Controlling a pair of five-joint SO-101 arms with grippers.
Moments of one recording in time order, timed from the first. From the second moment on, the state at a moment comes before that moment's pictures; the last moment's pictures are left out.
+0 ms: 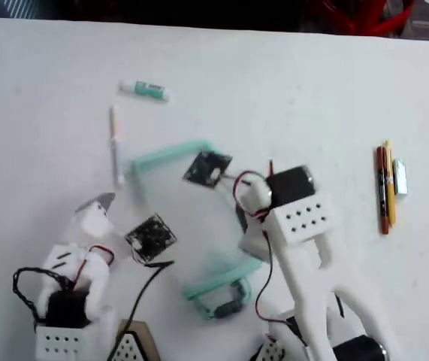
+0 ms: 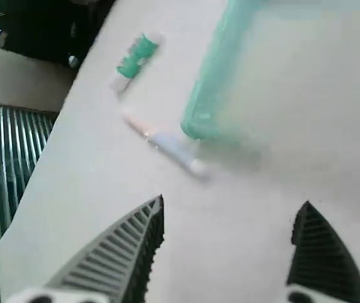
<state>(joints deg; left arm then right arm) -3.4 -103.3 93.2 55.6 -61.4 -25.5 -29.5 31.5 98.0 43.0</state>
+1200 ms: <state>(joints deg) -45.8 -103.6 93.6 42.1 -42.1 -57.1 -42.4 61.7 88.1 77.1</state>
